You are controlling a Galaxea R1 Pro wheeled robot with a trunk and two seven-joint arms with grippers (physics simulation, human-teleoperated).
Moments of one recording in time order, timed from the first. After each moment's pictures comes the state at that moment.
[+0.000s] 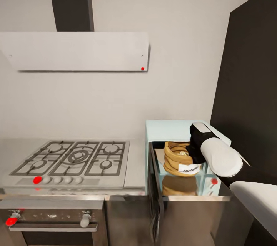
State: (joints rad) left arm -0.03 -0.01 0.00 -0.07 0.00 -0.01 0.01; right arm -1.28 0.03 -0.79 -0.22 -0.59 0.25 -1.25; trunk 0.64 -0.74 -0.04
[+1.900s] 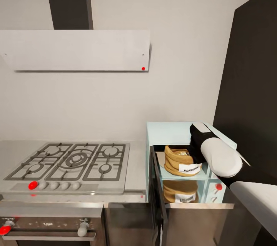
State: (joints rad) left arm -0.03 -0.01 0.01 -0.07 0.00 -0.01 0.01; right arm -1.28 0.03 -0.78 -0.22 -0.59 0.25 -1.25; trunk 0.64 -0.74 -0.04
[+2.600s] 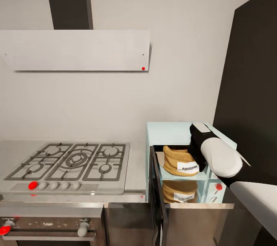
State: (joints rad) left arm -0.03 -0.01 0.01 -0.07 0.00 -0.01 0.01; right arm -1.28 0.03 -0.78 -0.23 -0.59 0.24 -1.25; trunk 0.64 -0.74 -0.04
